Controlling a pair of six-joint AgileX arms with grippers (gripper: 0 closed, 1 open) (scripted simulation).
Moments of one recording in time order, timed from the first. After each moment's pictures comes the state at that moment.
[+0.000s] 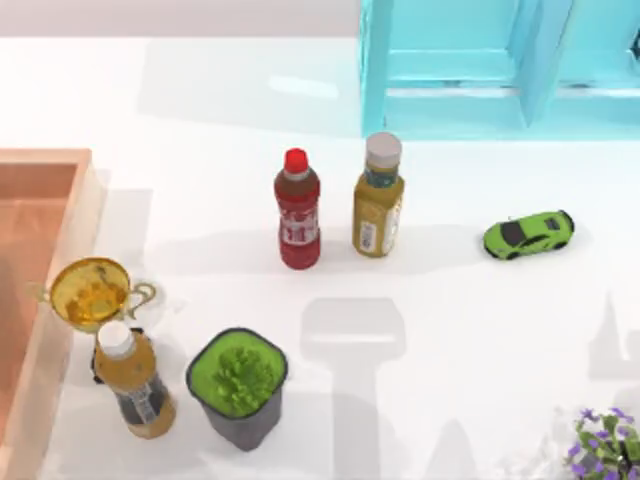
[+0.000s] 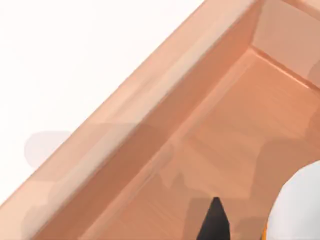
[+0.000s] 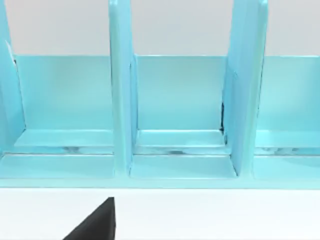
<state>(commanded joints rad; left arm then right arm) 0.50 1.91 1.33 -0.75 0.76 1.30 0.00 0.00 0.00 0.00 0.00 0.00</state>
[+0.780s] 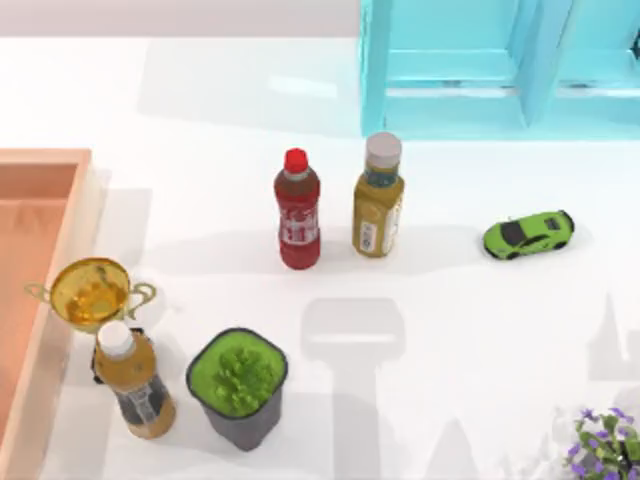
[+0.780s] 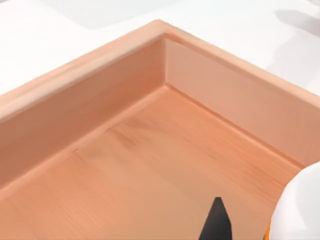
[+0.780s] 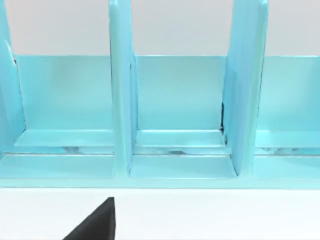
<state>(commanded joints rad) 0.91 1.88 1.12 -1.17 1.18 1.96 0.00 0.00 0.00 0.00 0.00 0.00</state>
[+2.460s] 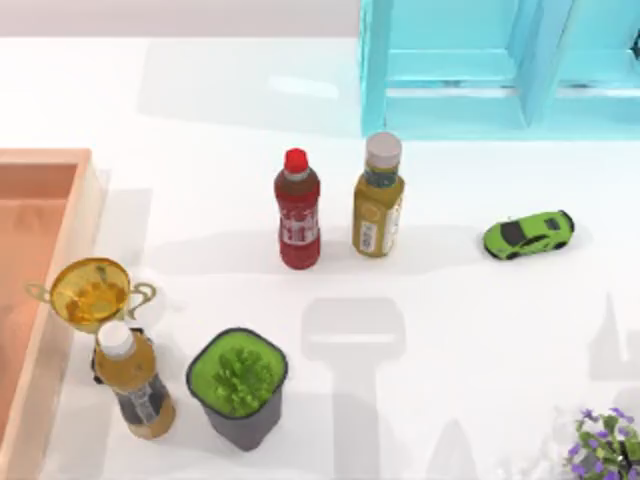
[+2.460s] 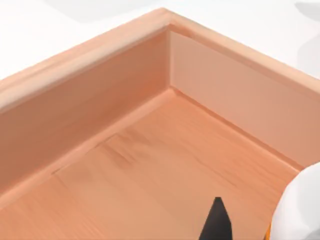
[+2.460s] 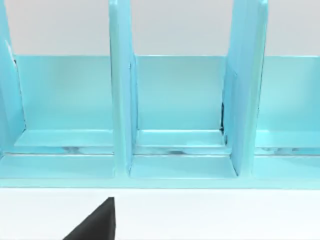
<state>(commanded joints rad) 0.74 1.86 0.92 -0.57 1.21 1.50 0.00 0.00 0.00 0.00 0.00 0.00</state>
